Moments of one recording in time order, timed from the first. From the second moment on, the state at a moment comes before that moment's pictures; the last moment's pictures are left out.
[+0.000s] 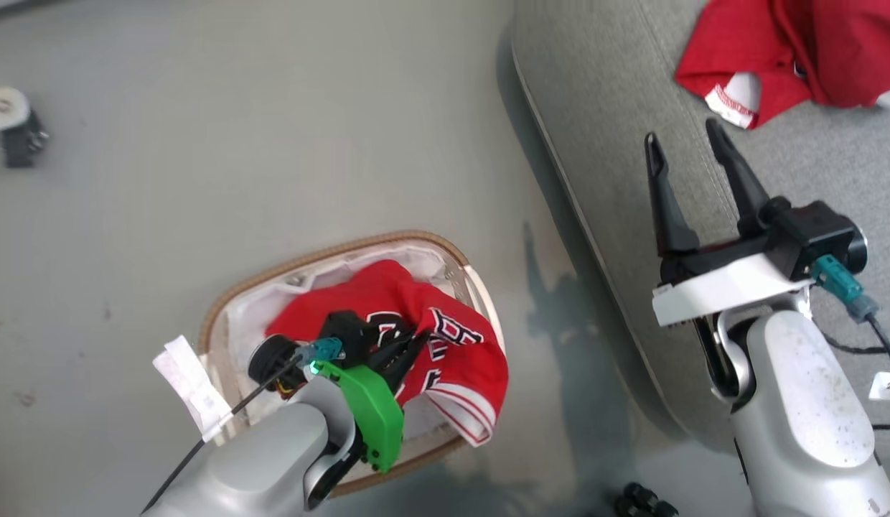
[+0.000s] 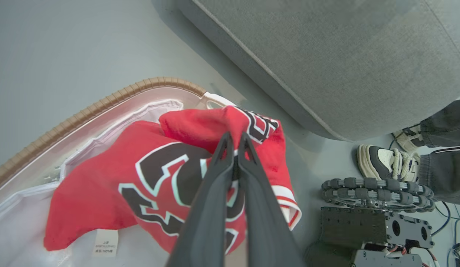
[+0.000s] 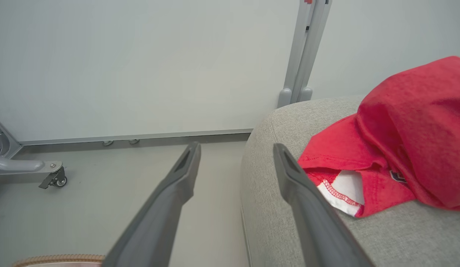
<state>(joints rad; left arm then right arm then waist) -0.70 0.26 -1.28 0.70 -0.95 -0.13 -0.26 -0.44 -0.05 0.06 0.18 0.14 0.13 -0.26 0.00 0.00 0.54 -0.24</state>
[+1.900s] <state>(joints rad) -0.49 0.14 -0.64 0.24 -0.58 -0.13 -0.26 -0.21 -0.05 0.42 0.34 0.11 0.13 -0.26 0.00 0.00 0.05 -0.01</state>
